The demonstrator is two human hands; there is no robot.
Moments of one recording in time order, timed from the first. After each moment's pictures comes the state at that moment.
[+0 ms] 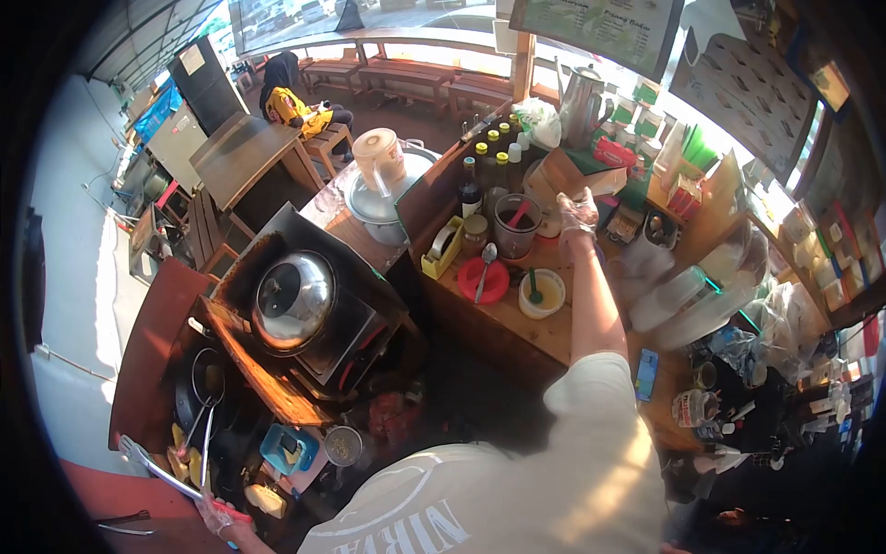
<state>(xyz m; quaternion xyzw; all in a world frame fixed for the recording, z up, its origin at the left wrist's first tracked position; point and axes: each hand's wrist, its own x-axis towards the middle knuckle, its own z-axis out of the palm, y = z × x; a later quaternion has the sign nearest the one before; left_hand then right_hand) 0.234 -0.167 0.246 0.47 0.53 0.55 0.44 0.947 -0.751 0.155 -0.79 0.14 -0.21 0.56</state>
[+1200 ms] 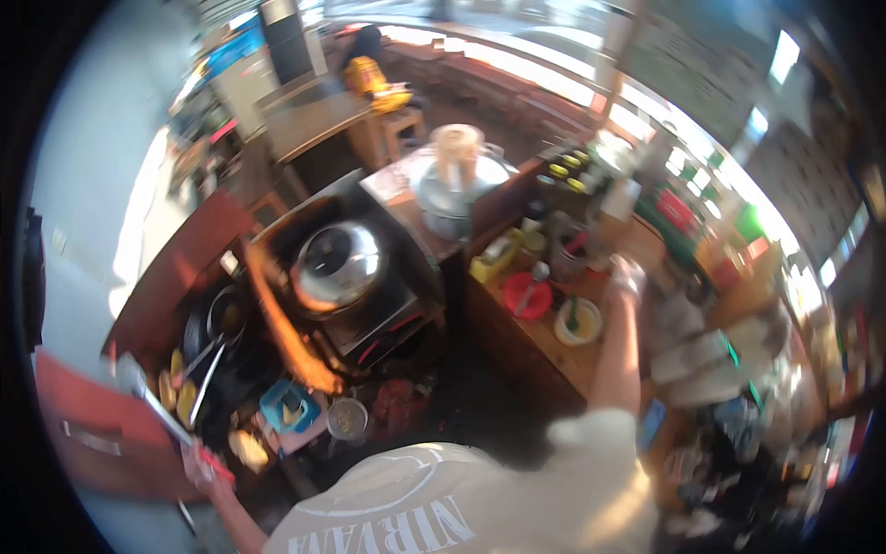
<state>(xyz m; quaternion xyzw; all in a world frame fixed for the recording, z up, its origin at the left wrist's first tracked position) 0.210 -0.162 0.249 0.44 0.55 0.53 0.48 0.913 -0.767 0.119 -0.89 0.08 -0.16 0.41</state>
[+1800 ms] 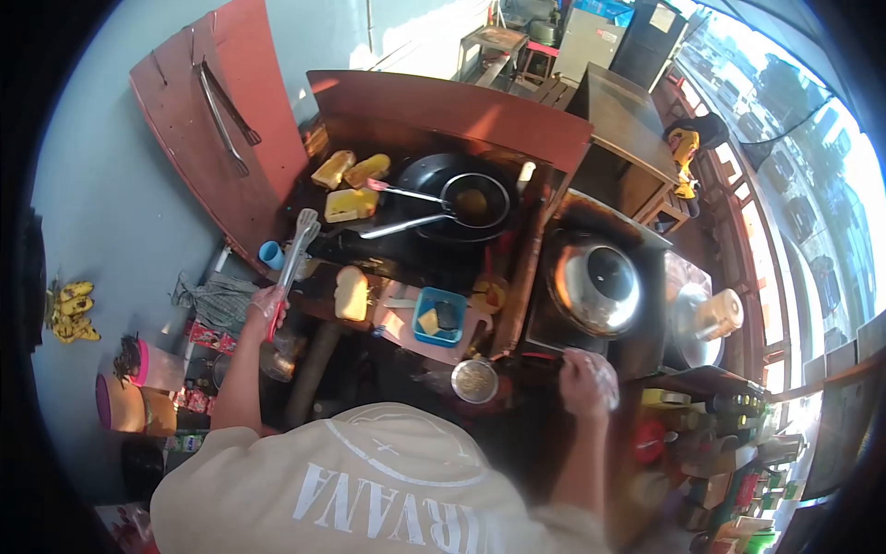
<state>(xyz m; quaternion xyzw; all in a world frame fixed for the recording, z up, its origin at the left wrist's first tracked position) -0.026 -0.108 0.168 0.41 0.66 0.35 0.53 0.564 -0.331 0.225 -0.67 -0.66 -0.11 0.30</state>
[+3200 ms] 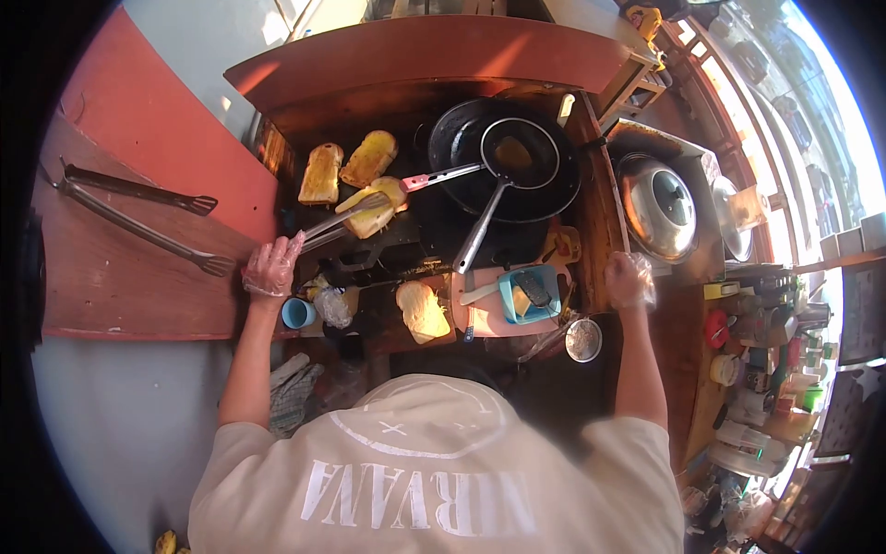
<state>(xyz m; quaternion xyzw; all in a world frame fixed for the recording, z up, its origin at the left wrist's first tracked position) -0.110 0.203 0.161 0.92 0.27 0.15 -0.25 0.472 -0.153 0.118 -0.78 -0.55 -0.16 0.24</state>
